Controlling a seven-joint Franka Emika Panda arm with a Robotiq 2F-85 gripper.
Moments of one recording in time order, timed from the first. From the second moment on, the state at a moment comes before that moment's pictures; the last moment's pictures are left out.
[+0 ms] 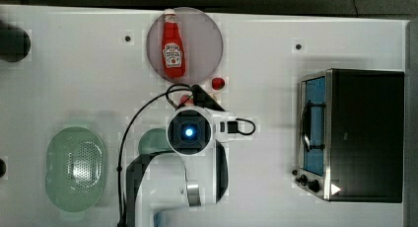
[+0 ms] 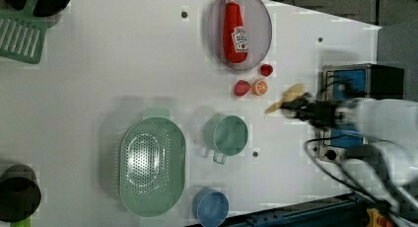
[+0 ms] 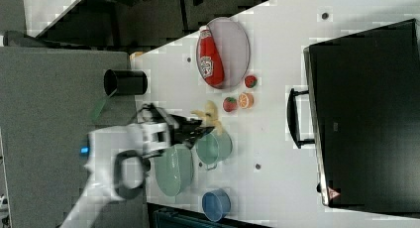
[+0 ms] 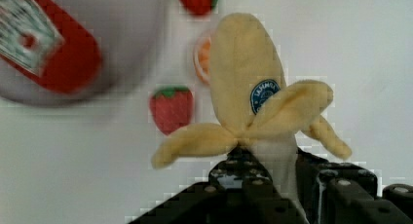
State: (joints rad) arm 0.03 -0.05 0.06 -2.42 -0.04 0.84 0.10
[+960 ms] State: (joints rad) arm 0.03 -0.22 -0.30 -1.97 -0.02 0.25 -0.11
